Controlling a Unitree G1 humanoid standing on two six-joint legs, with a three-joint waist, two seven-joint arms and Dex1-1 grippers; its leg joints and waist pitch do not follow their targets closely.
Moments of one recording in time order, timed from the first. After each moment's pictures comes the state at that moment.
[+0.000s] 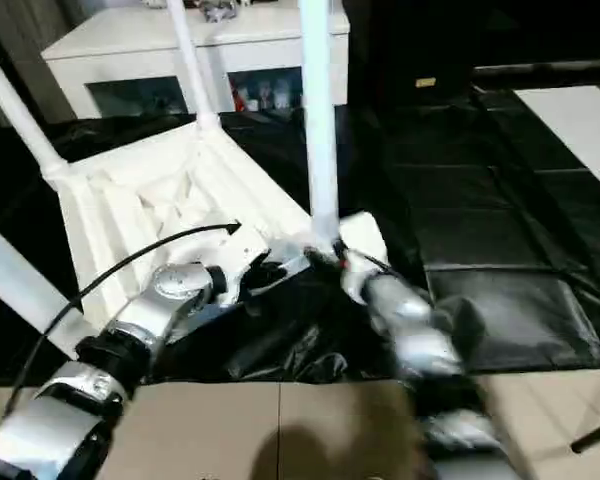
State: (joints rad) left arm -0.69 0.14 -0.24 0.87 0.07 -0.03 -0.70; right arm -0.40 -0.26 0.10 0.48 0.05 0.02 0.59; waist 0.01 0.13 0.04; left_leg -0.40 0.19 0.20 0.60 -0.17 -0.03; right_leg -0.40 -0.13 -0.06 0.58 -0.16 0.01
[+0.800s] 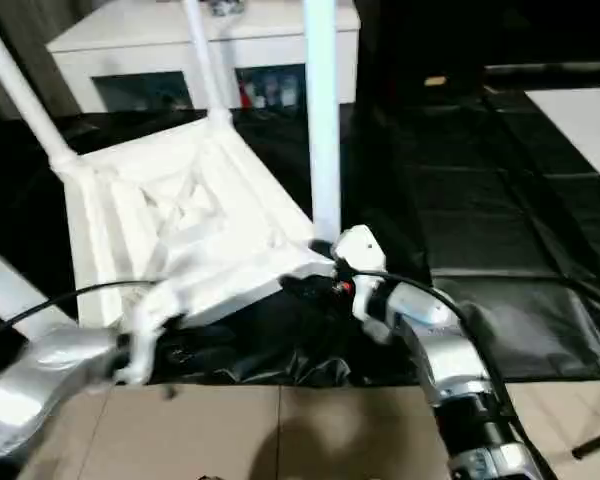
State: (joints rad) left arm -0.08 0.53 -0.07 -0.17 -0.27 0.55 -0.99; right arm -0.39 -0.28 0.13 0.30 0.15 0.08 0.73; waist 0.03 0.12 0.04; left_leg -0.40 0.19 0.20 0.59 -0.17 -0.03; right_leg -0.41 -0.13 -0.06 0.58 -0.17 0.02
